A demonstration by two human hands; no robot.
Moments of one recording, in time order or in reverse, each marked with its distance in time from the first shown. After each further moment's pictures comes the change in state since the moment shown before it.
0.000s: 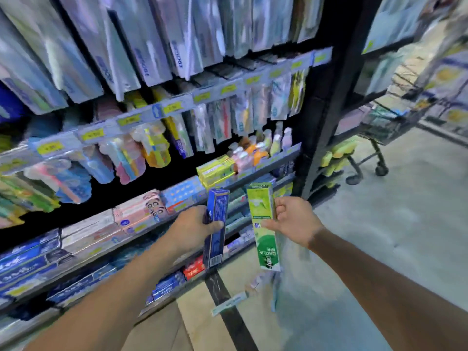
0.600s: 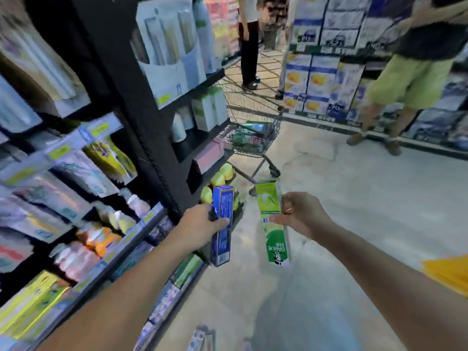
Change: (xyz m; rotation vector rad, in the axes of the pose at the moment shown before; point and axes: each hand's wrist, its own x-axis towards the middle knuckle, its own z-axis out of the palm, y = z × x) left_hand 0.256 0.414 0.189 -0.007 -0.239 0.342; right_hand 0.021 0.231 -0.415 -0.082 0.498 0.266
